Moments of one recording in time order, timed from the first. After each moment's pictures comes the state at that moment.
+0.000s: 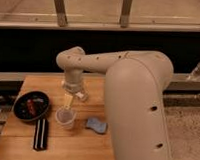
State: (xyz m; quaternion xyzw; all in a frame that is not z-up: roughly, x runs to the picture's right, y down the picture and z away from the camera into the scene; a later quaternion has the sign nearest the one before) arm -0.121 0.115 0.786 -0.43 0.10 0.22 0.87
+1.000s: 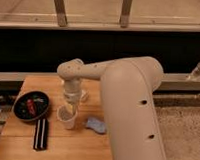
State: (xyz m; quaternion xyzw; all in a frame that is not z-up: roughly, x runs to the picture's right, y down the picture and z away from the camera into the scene) arm -0.137 0.161 0.796 -0.46 0.10 0.23 0.85
